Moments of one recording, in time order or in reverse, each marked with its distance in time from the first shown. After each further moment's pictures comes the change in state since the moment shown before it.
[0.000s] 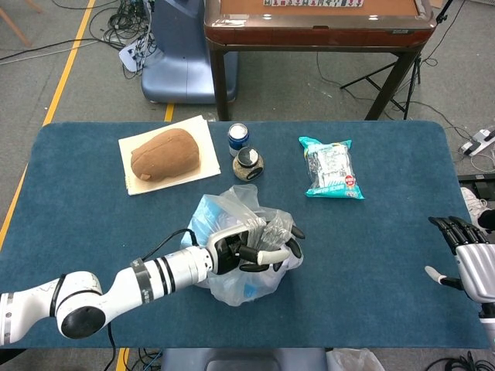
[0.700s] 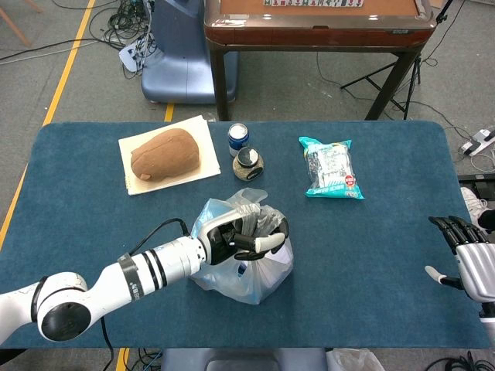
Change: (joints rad) left arm 0.027 0.111 -0.112 -0.041 -0.215 -0.007 0.177; right arm 0.000 0.002 0.002 0.002 -0.001 0.002 0.007
